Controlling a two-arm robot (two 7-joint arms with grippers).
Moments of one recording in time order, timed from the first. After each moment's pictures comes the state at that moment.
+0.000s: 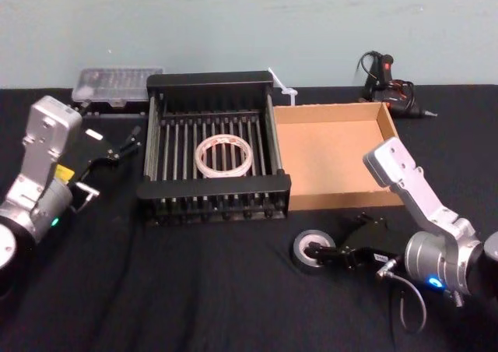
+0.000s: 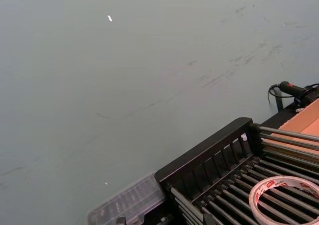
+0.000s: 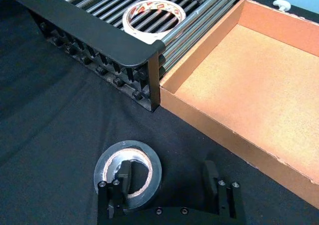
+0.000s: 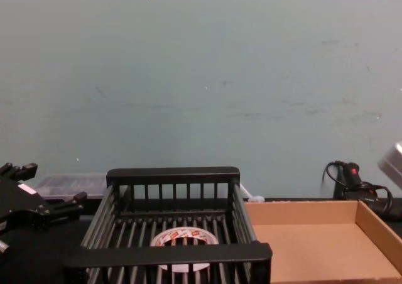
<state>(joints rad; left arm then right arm) -0.20 0.60 0.45 -1.41 -0.25 -0.12 0.03 0.08 0.50 -0.39 -1.70 0.27 0.60 0.38</state>
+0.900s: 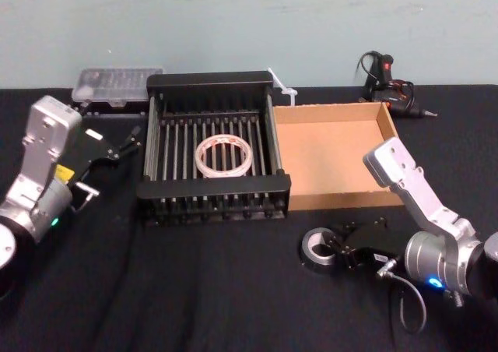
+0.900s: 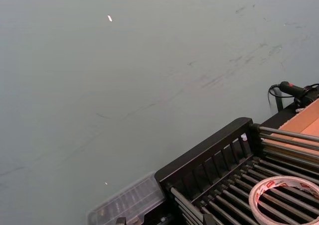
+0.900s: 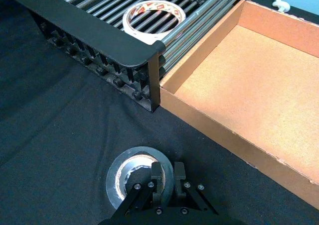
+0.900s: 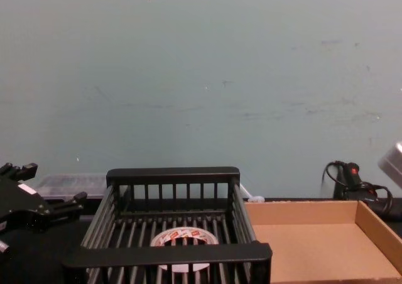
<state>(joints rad) -0.20 0.60 0.45 -1.41 -0.25 -0.12 0.03 0.07 0.50 -0.39 -1.71 0.27 0.59 0.38</state>
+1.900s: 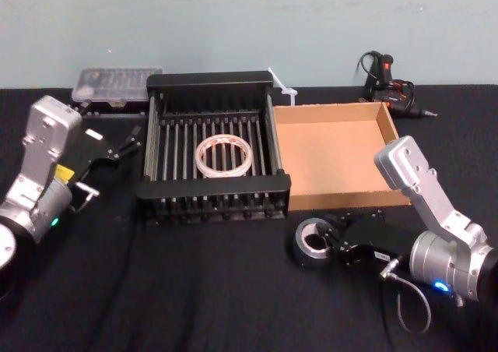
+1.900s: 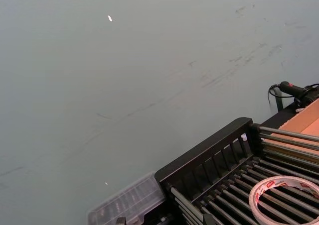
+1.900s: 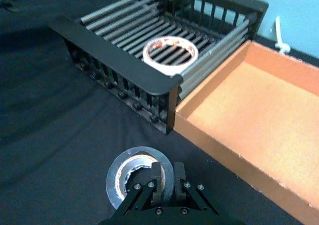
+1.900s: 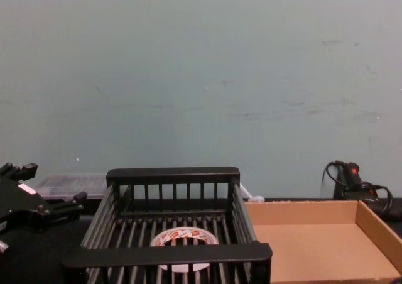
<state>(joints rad) -0.20 0.60 0.45 -1.41 -0.25 -0.12 0.03 0.03 0.53 -0.38 -1.74 0.29 0.45 0.41</state>
